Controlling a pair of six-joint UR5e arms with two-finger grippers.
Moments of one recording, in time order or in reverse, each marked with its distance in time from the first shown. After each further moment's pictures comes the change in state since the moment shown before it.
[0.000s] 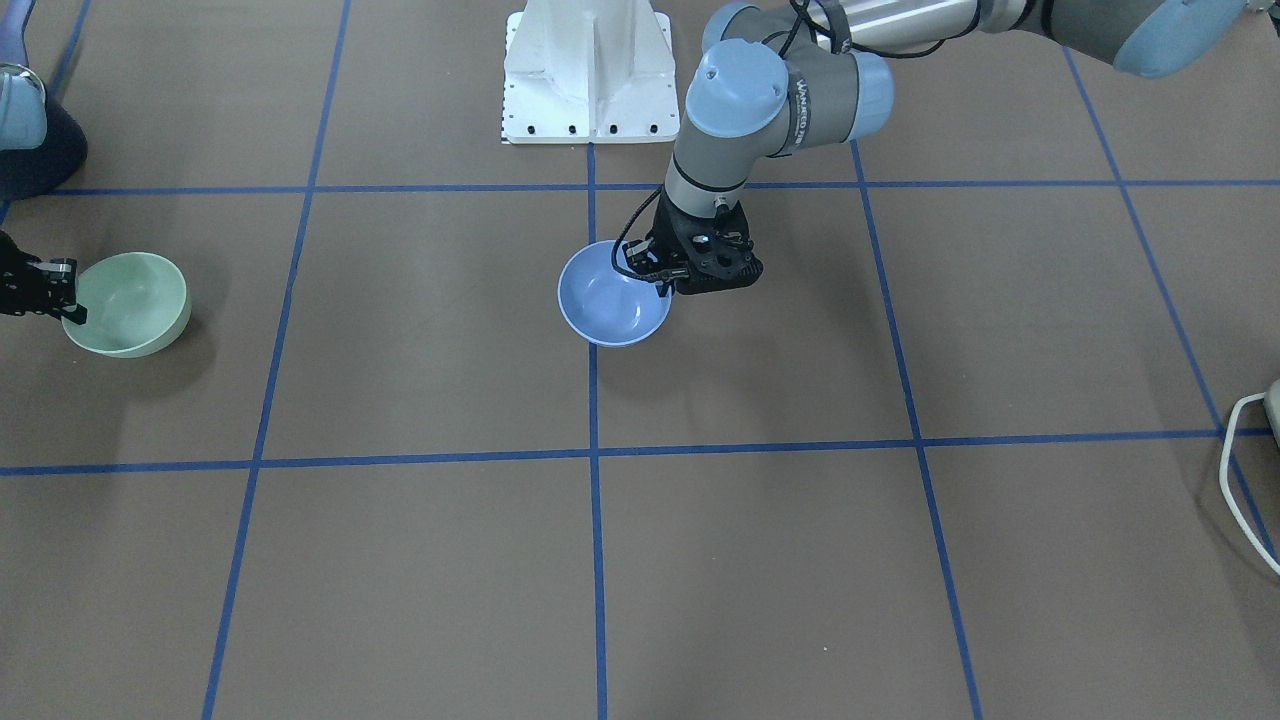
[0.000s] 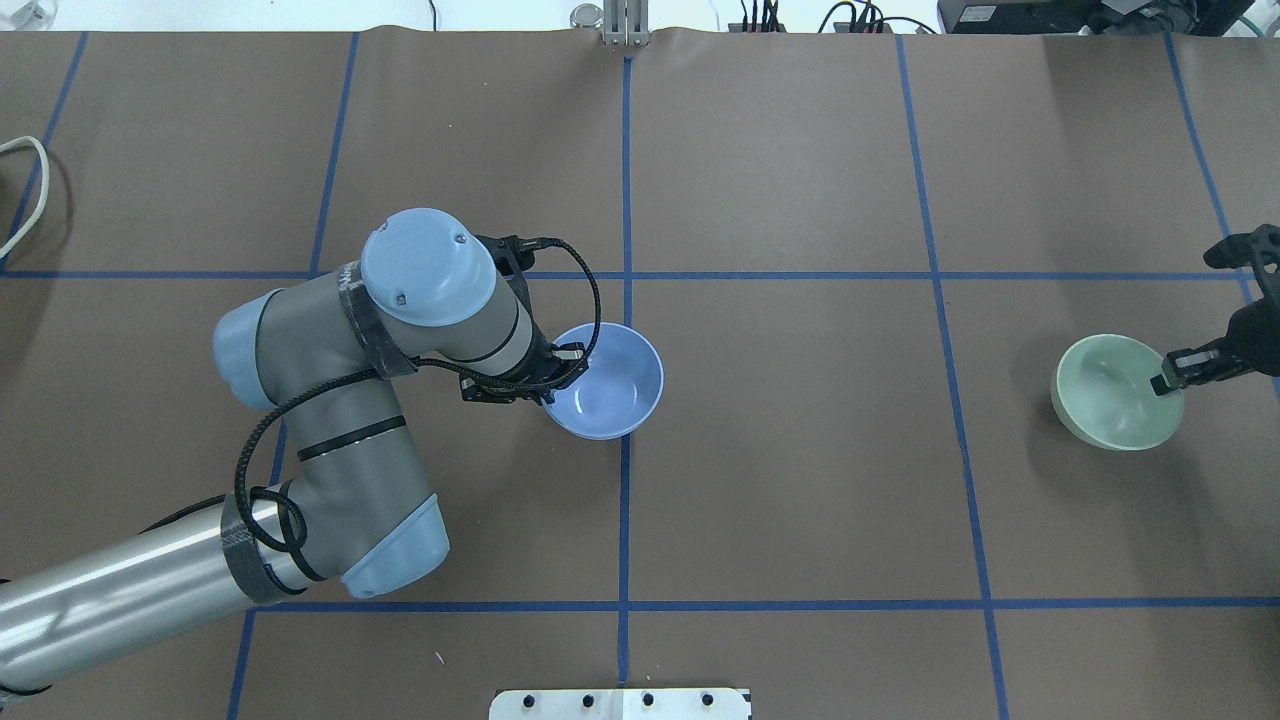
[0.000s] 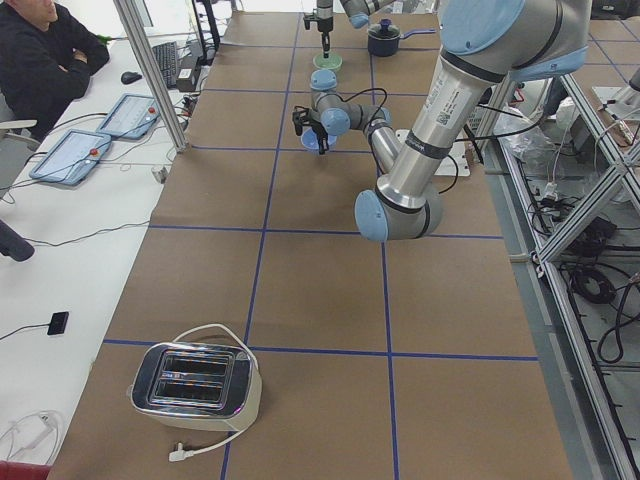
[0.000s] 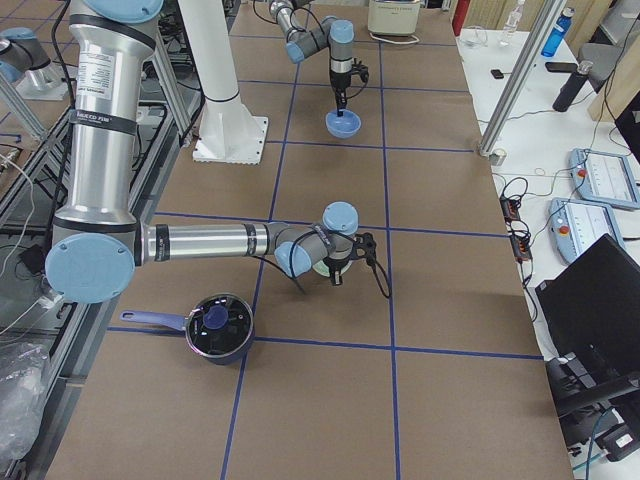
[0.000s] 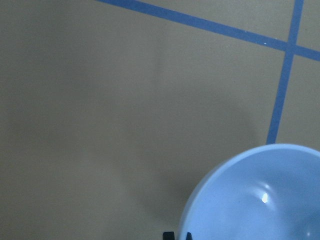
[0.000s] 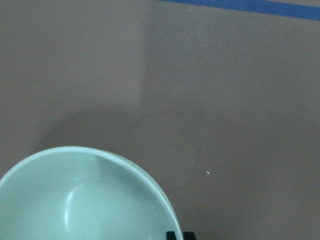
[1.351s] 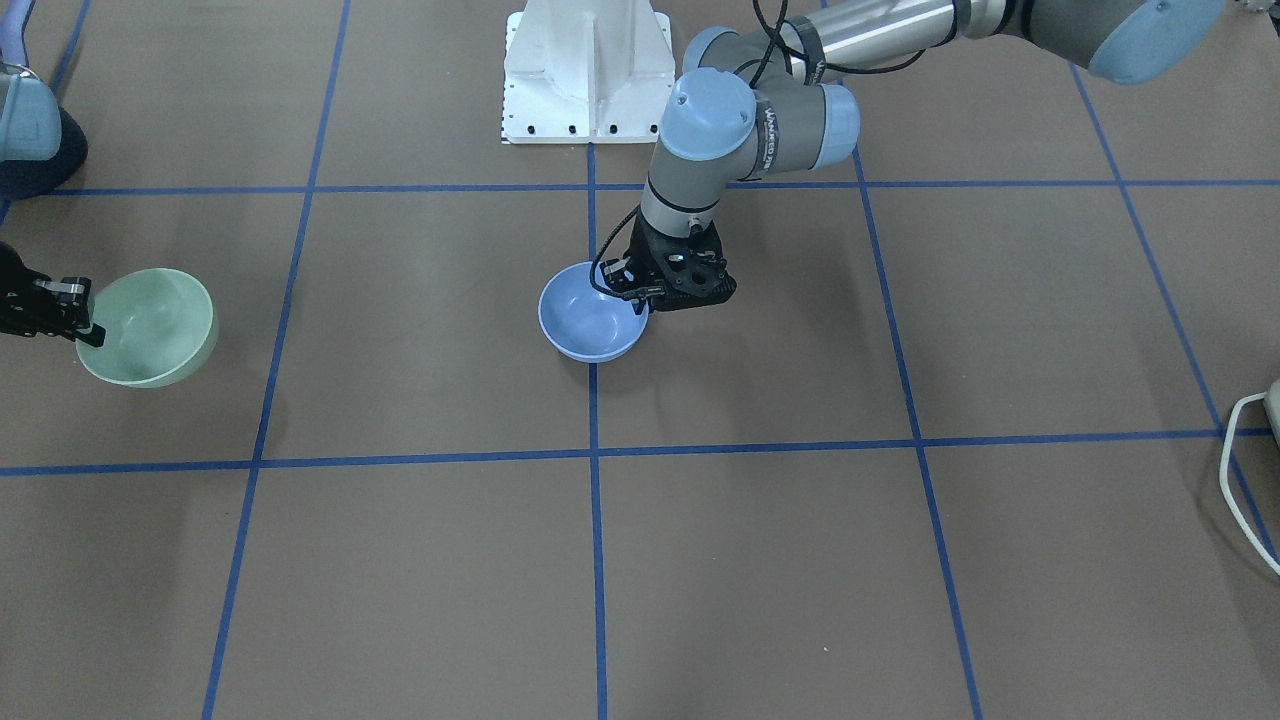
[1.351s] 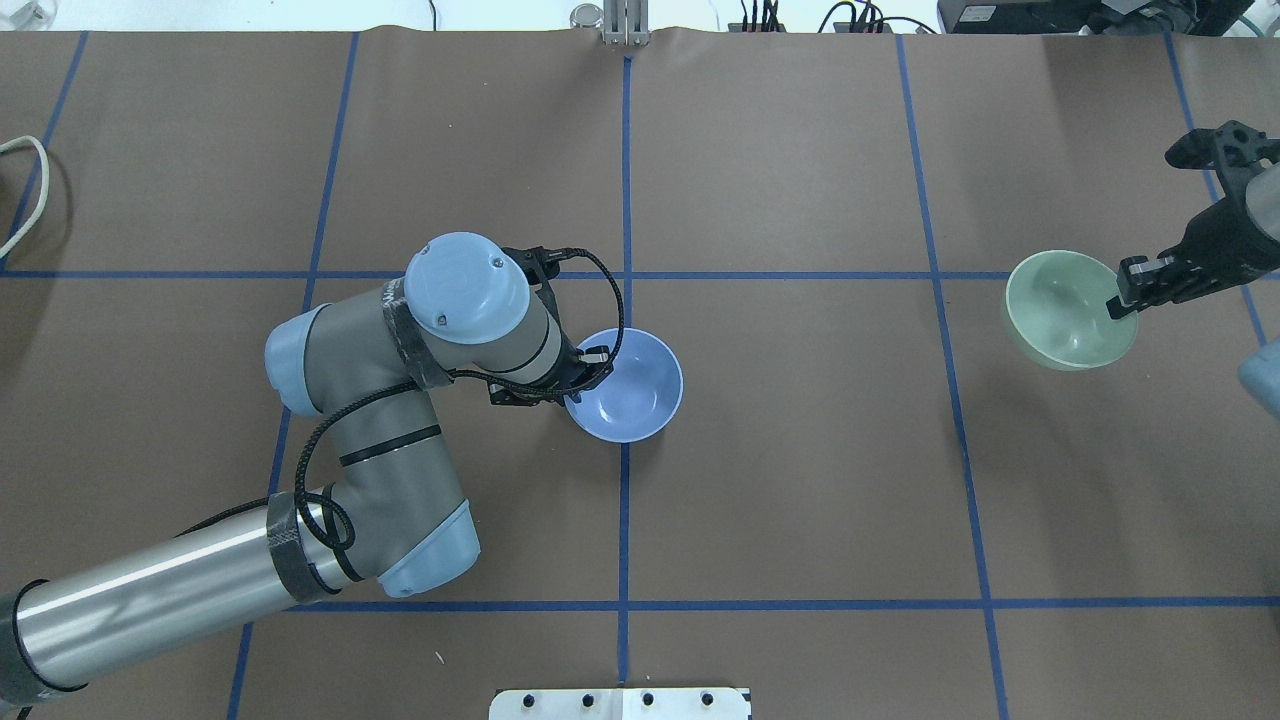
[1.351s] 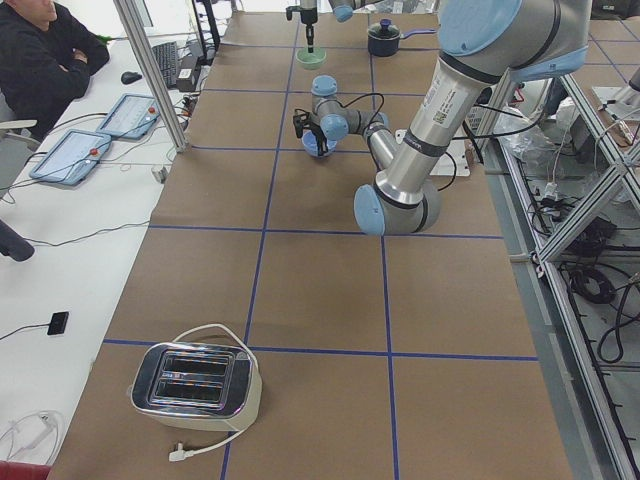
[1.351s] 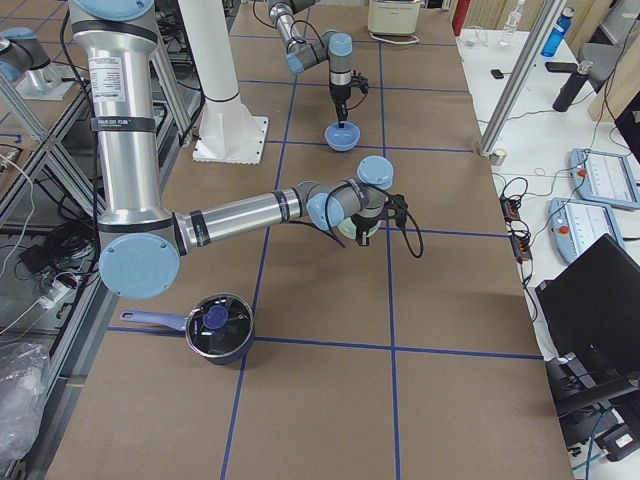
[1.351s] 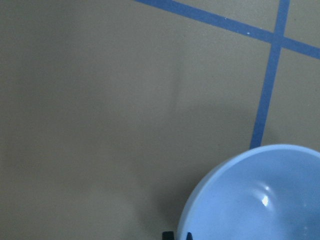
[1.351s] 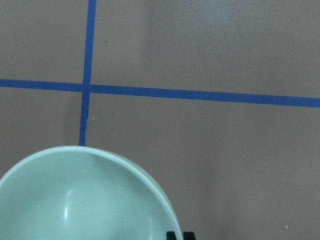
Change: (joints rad) left arm 0.021 -0.034 0.085 -0.081 0.040 -0.030; right arm 0.045 0.156 0.075 -0.244 0.037 0.022
